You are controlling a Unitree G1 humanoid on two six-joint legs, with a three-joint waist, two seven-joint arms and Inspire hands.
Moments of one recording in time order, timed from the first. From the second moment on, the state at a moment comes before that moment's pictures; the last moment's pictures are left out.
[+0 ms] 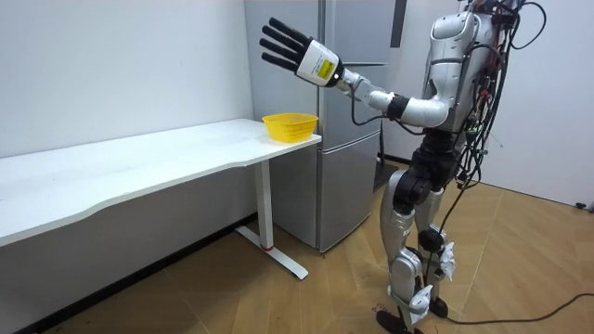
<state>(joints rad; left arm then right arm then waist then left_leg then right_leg) 0.13 0.20 0.39 -0.39 -0.13 -0.20 0.64 0.18 -0.21 -0.10 1.25 -0.01 -0.06 -0.04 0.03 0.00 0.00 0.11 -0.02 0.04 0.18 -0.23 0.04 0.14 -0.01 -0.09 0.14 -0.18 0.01</state>
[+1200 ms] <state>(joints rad) -0.02 0.20 0.09 -0.43 -0.36 -0.02 0.04 0.11 -0.22 -0.10 1.24 -0.03 -0.02 0.00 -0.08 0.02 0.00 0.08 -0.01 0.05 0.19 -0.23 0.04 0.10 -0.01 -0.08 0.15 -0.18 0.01</state>
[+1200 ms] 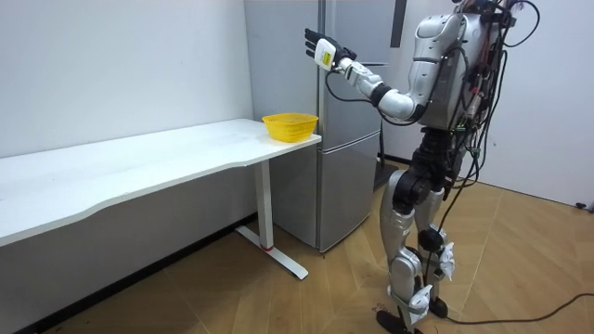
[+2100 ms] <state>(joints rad) -0.08 0.20 0.05 -0.43 -0.26 0.03 0.00 0.08 -0.21 -0.10 1.25 -0.05 0.00 0.00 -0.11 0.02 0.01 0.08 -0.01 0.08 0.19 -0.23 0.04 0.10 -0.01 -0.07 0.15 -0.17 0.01</state>
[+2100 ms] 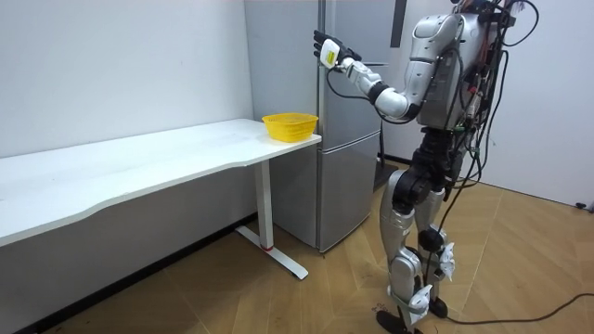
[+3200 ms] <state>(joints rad) -0.14 0.18 -0.01 -0.43 -0.23 0.05 0.02 0.07 -0.21 -0.06 1.24 -0.05 0.01 -0.01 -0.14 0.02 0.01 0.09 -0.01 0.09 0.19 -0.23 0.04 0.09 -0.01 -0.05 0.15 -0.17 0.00</state>
